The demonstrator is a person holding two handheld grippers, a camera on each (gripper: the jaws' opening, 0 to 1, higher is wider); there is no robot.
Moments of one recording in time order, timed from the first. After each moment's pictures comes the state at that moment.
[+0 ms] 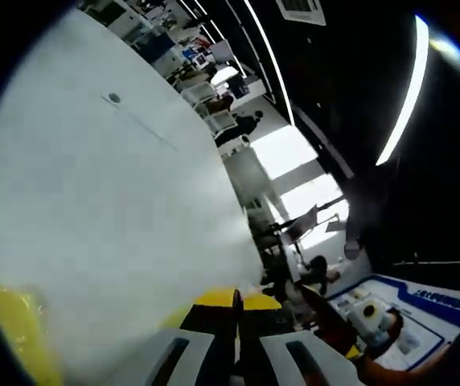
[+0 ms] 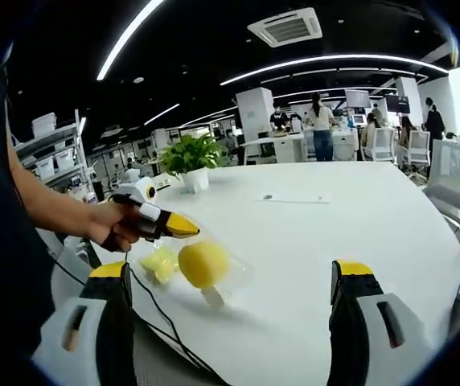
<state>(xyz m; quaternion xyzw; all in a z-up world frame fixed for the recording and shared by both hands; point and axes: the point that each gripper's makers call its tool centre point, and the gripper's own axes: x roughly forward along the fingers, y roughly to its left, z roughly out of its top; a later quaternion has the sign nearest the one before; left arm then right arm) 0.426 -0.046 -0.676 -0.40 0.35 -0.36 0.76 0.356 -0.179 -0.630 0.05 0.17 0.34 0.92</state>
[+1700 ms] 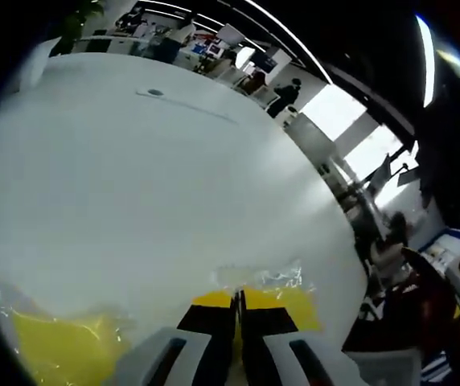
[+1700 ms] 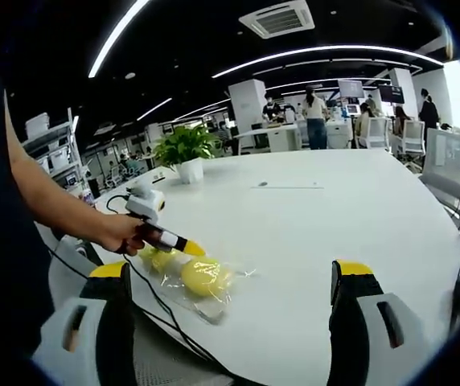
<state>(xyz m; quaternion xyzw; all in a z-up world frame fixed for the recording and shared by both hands) 0.432 -0.009 -0.784 -0.20 0.43 -0.27 0.84 0.344 -0.181 -0.648 0.05 0.20 0.33 0.92</state>
